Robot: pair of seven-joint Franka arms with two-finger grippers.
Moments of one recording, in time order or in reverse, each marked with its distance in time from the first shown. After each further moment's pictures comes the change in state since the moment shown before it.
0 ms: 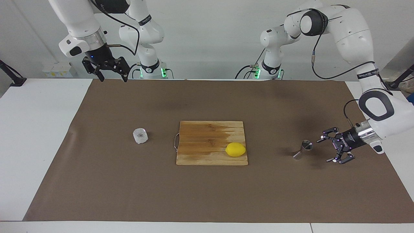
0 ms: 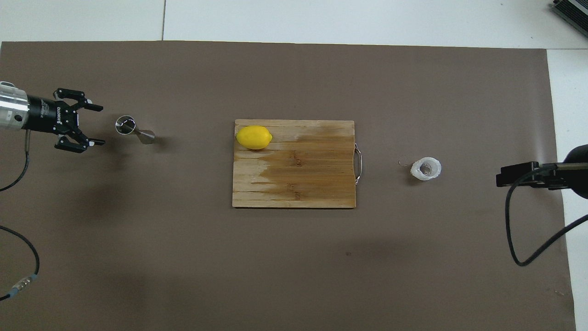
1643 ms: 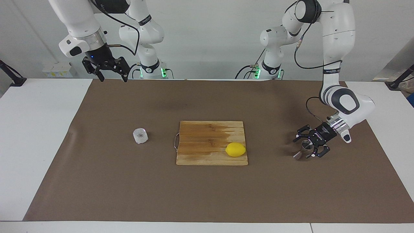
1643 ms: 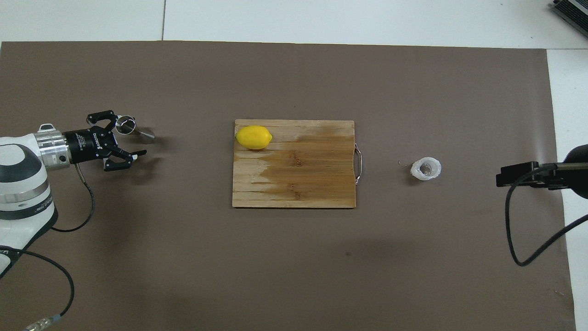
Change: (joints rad) left arm -0.051 -0.149 -0.019 -0.407 -0.582 0.254 0.377; right arm 0.000 0.000 0.000 0.000 0.000 0.000 0.000
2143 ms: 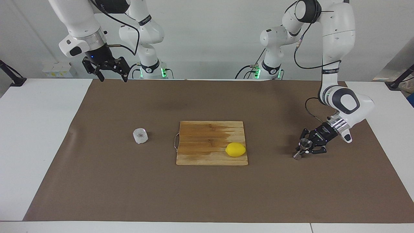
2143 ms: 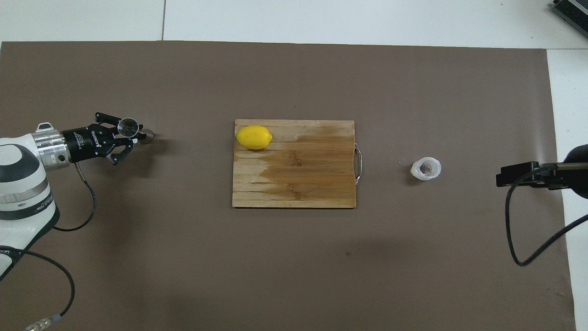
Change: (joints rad) left arm 0.000 -0.010 0.001 0.000 -0.027 0.001 0.018; right arm 0.000 0.000 0.000 0.000 0.000 0.000 0.000
